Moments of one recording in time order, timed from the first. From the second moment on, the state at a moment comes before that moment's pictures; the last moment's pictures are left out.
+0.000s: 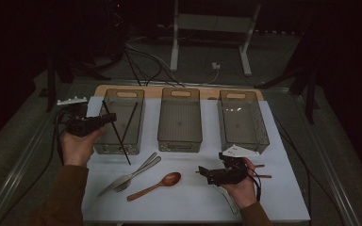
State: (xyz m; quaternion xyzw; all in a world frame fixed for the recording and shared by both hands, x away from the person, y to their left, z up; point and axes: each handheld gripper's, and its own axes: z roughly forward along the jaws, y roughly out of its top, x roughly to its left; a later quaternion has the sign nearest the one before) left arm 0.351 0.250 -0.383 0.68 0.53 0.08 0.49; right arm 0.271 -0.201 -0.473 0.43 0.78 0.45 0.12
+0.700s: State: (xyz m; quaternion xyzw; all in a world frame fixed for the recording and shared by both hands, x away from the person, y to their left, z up) left arm 0.405 0.241 -0.411 0.66 0.53 0.16 0.51; right arm 0.271 -0.202 -0.474 0.43 0.78 0.44 0.12
